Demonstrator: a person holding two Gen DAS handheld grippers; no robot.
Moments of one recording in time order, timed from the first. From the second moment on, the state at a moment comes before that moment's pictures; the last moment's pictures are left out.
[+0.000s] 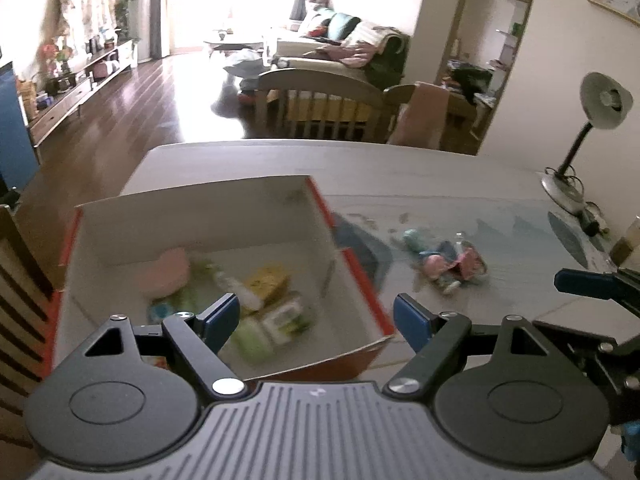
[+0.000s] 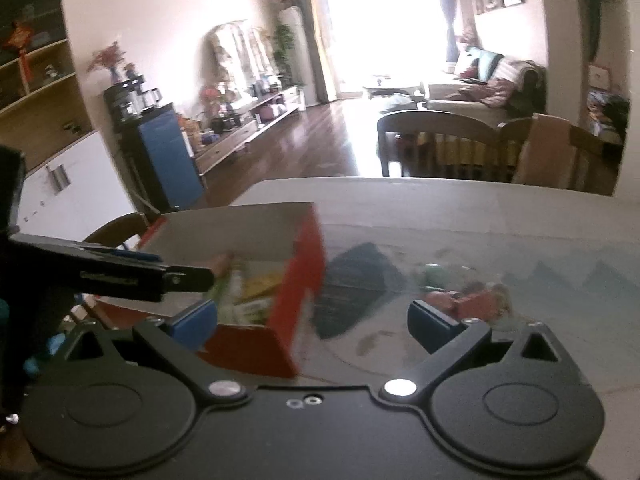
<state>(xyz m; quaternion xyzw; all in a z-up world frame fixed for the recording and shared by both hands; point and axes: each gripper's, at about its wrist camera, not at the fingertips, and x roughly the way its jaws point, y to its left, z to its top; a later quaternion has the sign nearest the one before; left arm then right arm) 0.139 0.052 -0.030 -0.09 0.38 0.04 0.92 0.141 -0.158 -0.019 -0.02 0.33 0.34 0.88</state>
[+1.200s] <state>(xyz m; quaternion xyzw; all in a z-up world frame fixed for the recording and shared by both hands) 0.270 -0.110 -0.142 -0.06 0.41 0.05 0.91 0.297 -0.243 -0.095 -0.07 0.41 0.33 0.85</state>
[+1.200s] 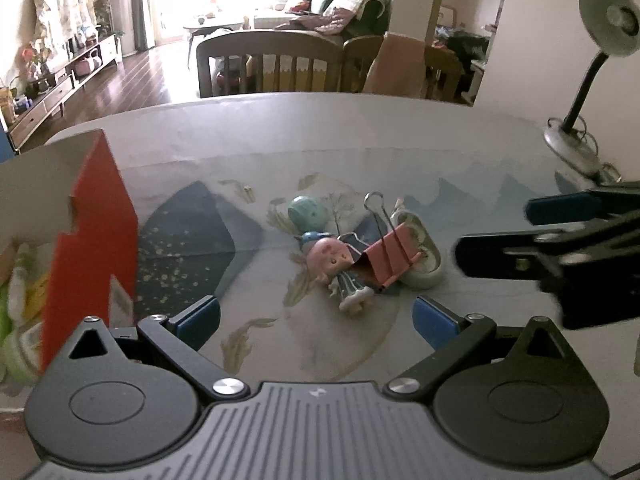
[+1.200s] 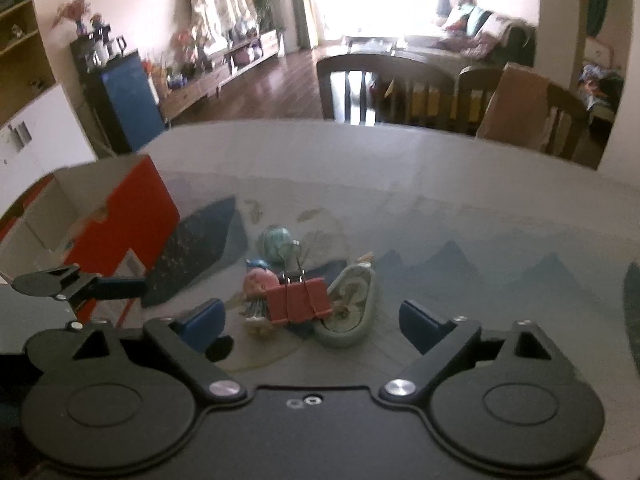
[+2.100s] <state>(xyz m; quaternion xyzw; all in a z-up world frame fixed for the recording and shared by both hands) 0.310 -0.119 -0.187 -0.03 0.42 0.05 0.91 0.339 -0.200 -0.145 -0.12 0.44 0.37 0.81</state>
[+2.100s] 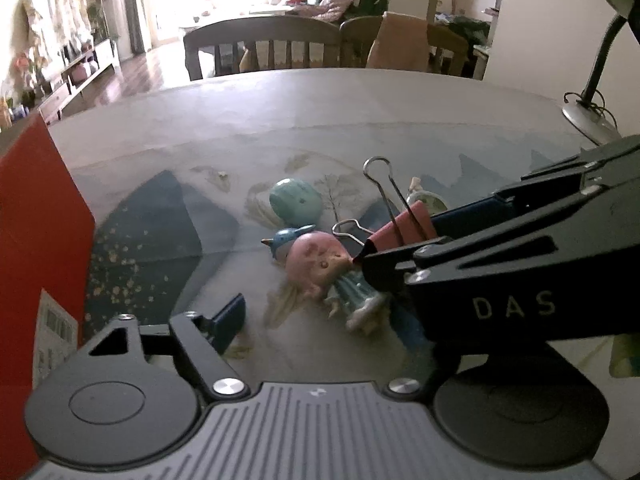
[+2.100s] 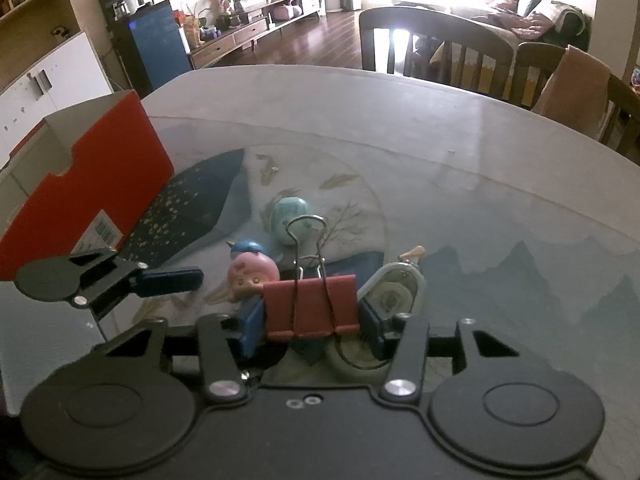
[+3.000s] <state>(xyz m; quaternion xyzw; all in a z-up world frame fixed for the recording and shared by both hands) 0.302 -0.105 -0.160 -0.08 0.43 0.05 0.90 0.319 -0.246 -0.103 -0.01 0.42 0.33 0.85</state>
